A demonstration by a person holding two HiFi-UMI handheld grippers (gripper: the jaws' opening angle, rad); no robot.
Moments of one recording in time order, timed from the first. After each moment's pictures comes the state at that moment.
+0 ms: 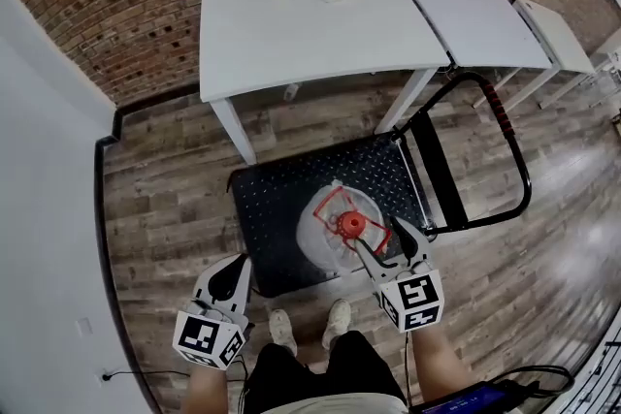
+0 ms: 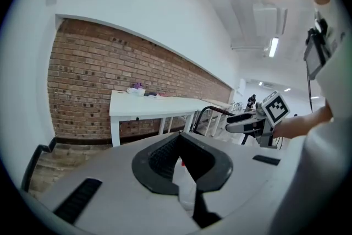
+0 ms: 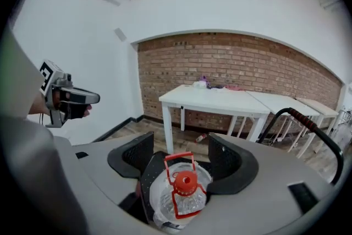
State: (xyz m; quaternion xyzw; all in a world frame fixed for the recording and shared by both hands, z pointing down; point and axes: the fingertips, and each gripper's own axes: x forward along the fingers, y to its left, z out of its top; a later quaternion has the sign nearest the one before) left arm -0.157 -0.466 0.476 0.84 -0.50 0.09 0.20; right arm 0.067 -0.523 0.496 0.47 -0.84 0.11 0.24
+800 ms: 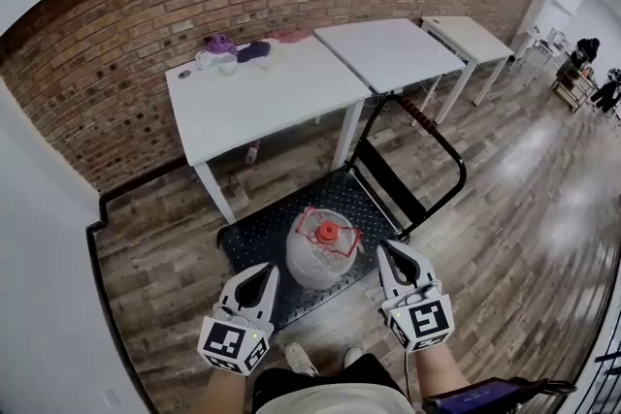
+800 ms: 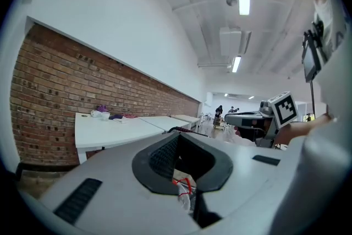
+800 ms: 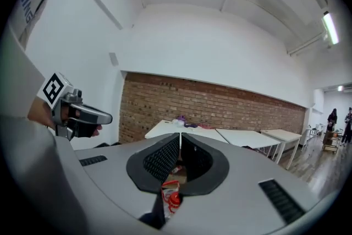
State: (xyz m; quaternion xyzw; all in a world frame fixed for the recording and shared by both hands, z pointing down) left arm -0.118 -0.414 0.345 0.92 -0.37 0.01 0.12; right arm 0.069 -0.399 0.309 0.61 -0.78 -0.03 0.13
